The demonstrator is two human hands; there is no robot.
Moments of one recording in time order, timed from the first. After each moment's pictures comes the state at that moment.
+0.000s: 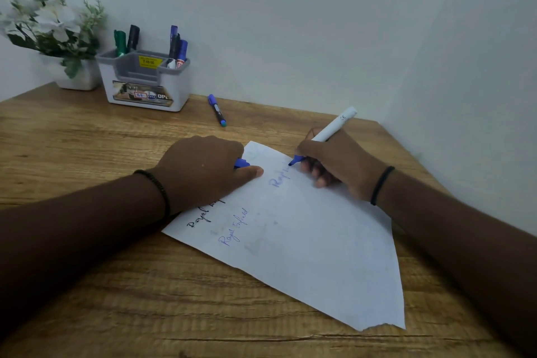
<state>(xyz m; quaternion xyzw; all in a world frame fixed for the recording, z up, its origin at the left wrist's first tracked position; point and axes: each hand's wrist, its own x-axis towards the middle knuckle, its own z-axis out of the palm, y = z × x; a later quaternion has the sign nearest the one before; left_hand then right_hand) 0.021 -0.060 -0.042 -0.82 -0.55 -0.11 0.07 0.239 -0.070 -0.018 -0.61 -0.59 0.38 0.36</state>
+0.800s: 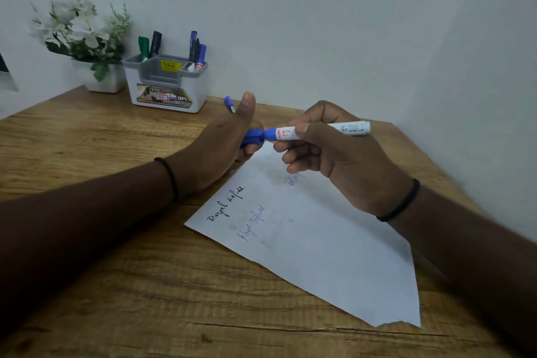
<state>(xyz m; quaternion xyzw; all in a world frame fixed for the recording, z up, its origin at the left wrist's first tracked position) 0.024 -0.082 -0.014 -0.68 -0.43 -0.43 -0.41 0.207 -0.107 -0.004 -0.34 -0.63 0.50 0.49</state>
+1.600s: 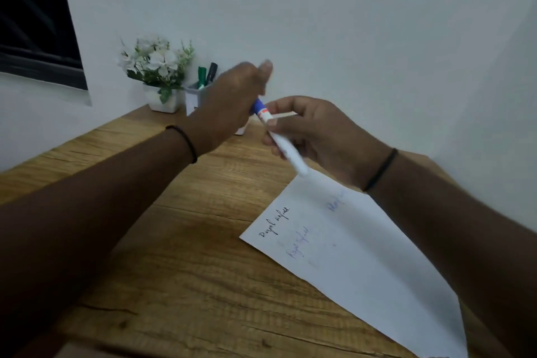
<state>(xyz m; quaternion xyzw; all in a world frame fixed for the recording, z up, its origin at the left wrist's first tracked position) -0.043 -0.050 0.038 -0.68 -0.44 -0.54 -0.22 0.129 -0.075 0.044 -0.36 -0.71 0.49 0.36</state>
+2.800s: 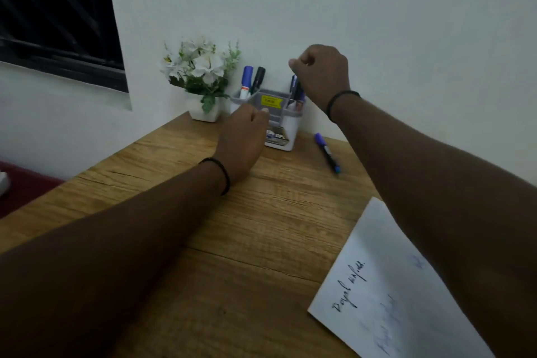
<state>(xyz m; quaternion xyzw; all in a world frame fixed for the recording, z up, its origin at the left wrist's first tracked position) -0.104 0.039 -0.025 -0.55 -0.59 -0.57 -0.17 0.023 0.143 0.057 -0.48 -0.76 -0.01 0.44</state>
